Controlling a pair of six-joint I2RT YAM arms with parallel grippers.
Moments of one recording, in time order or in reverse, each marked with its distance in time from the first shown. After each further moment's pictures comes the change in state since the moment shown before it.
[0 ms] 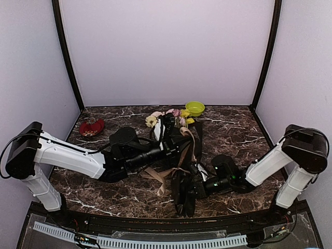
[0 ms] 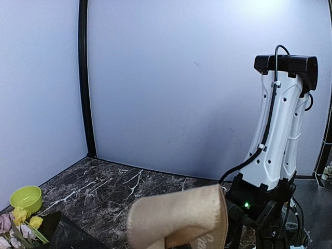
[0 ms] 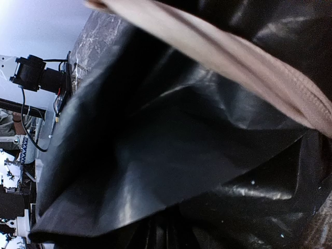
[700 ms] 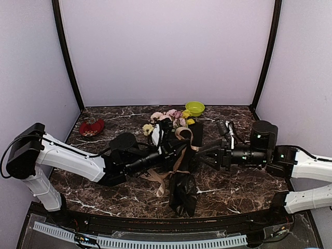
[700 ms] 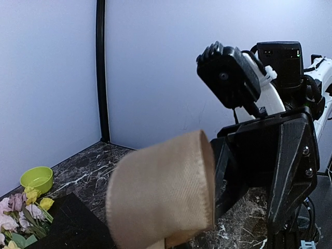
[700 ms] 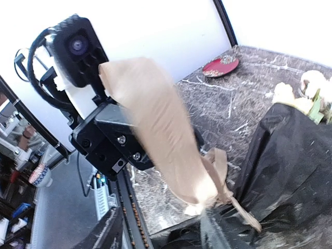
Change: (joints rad) left arm -0.007 0.009 -0.057 0.026 -0.085 -0.007; right arm -0.034 -0.701 0.177 -0.473 0.109 -0.200
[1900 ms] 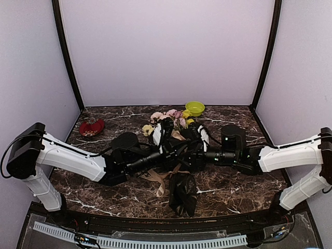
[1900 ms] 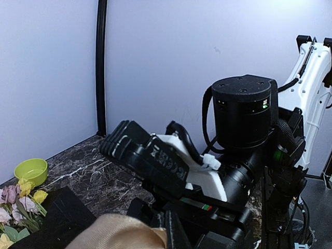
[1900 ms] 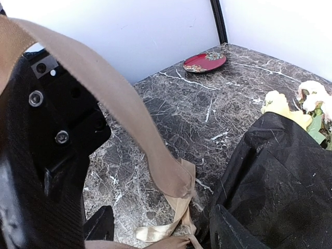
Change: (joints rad) left arm 0.000 0.006 0.014 -0.031 0.002 -0.053; right arm 0.000 0.435 0.044 0.357 0.060 -0.180
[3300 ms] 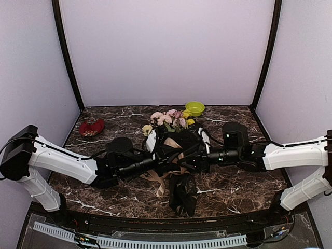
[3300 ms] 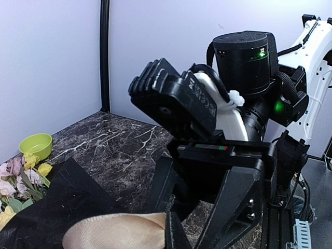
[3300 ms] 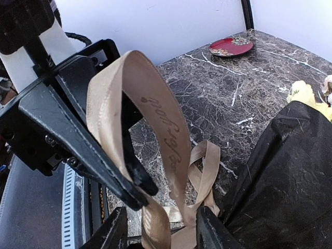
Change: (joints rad) left arm 0.001 -0.087 -0.108 -0.084 -0.014 0.003; right arm -0.022 -0.054 0.028 -0.170 -0.155 -0.046
